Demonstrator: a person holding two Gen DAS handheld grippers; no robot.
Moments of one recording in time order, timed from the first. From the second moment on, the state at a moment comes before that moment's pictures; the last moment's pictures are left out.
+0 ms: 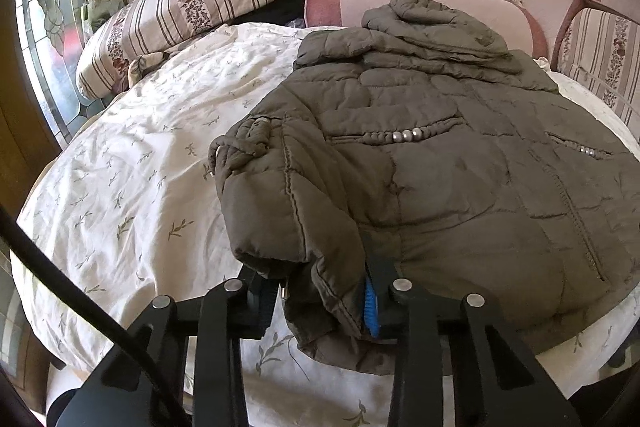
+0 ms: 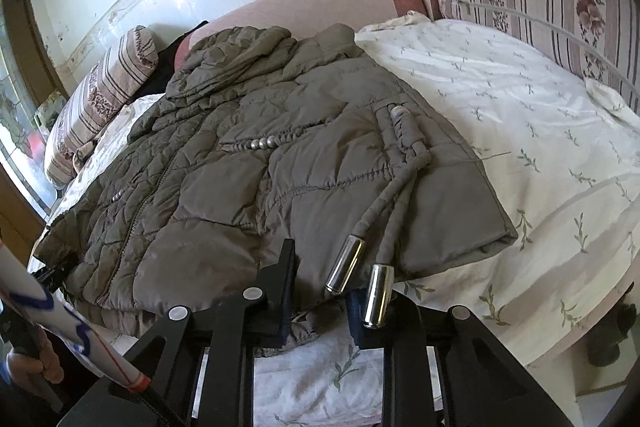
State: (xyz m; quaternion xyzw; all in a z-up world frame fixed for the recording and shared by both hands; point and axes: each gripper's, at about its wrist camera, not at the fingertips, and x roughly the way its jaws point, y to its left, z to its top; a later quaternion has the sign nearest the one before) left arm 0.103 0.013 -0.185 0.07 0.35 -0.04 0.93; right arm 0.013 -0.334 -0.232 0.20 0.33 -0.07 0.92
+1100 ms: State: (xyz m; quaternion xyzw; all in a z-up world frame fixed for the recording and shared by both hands) left arm 0.089 0.016 -0.175 0.08 0.32 -0.04 0.94; right arm -0.015 -0.336 -0.219 0.20 0.30 -0.05 0.93
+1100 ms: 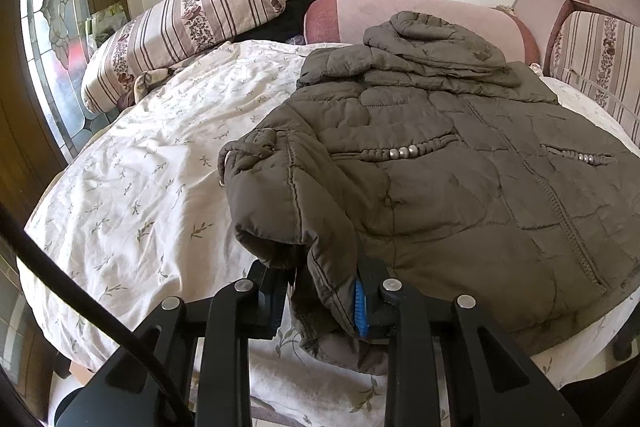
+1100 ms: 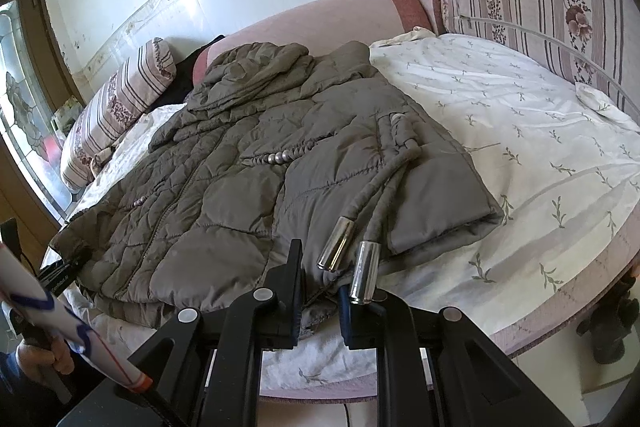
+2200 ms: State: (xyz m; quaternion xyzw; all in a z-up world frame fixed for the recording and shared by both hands) left arm 0.083 0.019 -0.150 0.05 0.30 -0.05 0.95; right arm -0.033 -0.348 -0.194 0.23 0.28 -0.02 0.93
